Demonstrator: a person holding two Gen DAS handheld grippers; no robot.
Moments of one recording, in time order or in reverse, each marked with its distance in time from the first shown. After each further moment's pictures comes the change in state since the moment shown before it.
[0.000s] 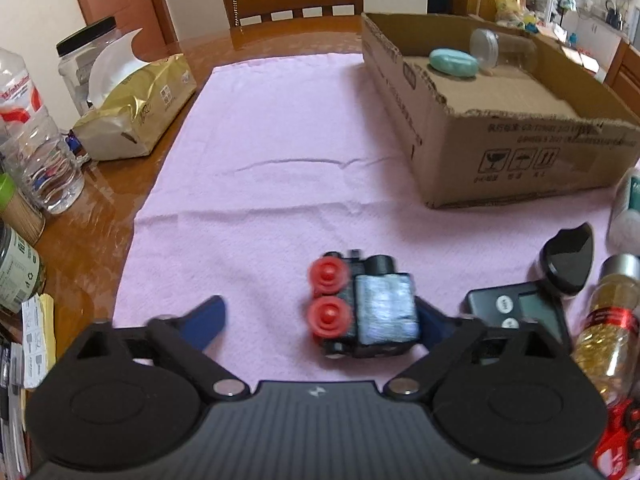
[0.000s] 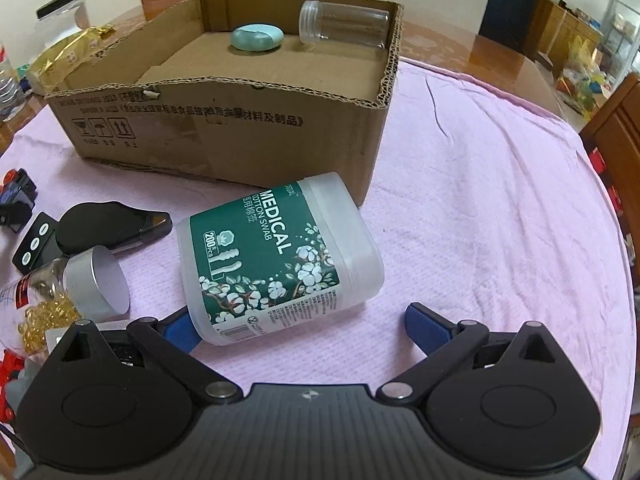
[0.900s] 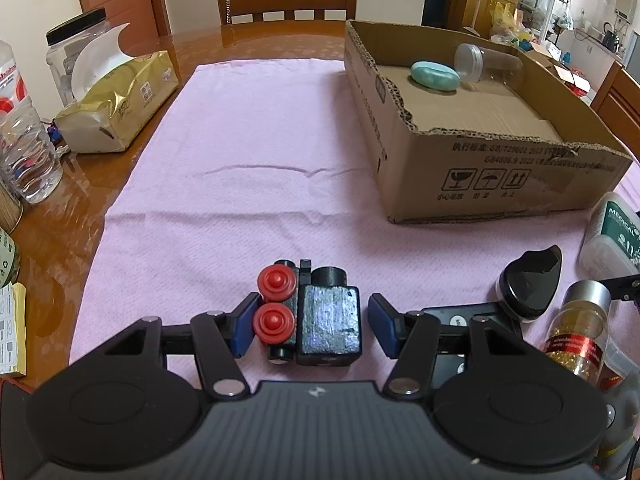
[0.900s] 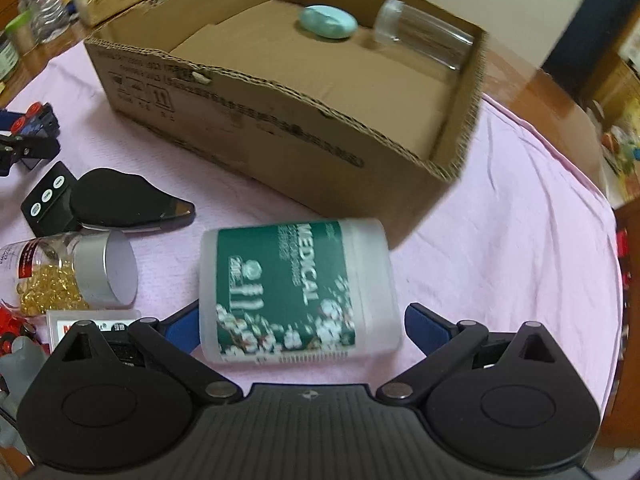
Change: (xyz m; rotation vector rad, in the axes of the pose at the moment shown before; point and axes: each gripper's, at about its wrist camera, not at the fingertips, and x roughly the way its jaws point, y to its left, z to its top) left arm -0.001 -0.011 0.006 -0.055 -0.002 -0.059; right arm 0.012 0.019 0.039 -0.265 0.120 0.033
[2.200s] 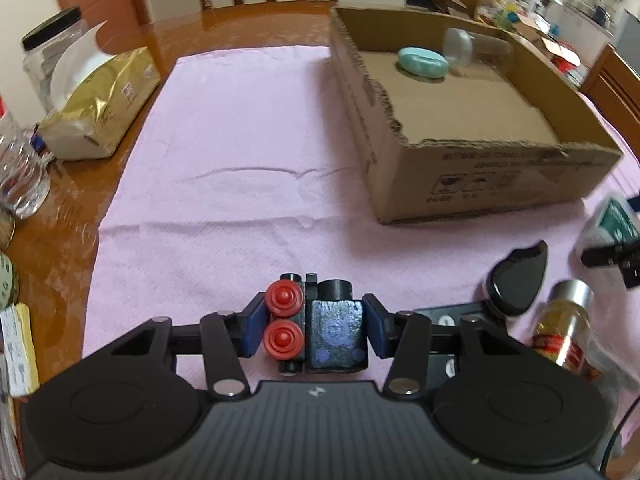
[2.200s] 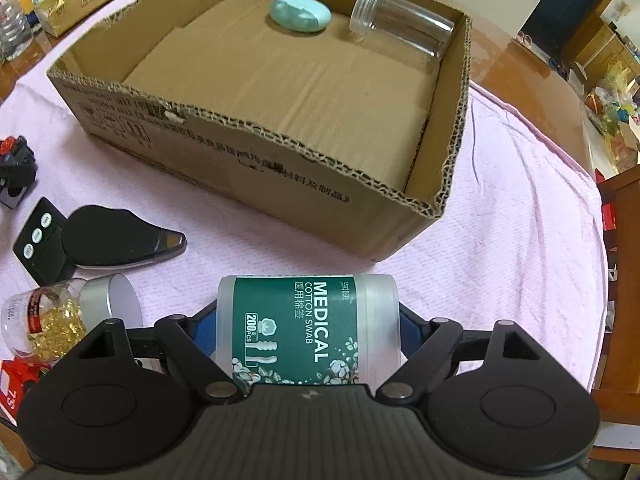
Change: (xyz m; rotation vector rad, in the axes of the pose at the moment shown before) left arm -0.006 0.000 0.020 0.065 0.093 -0.043; right arm -0.007 0.000 0.029 0.099 0.086 -0.047
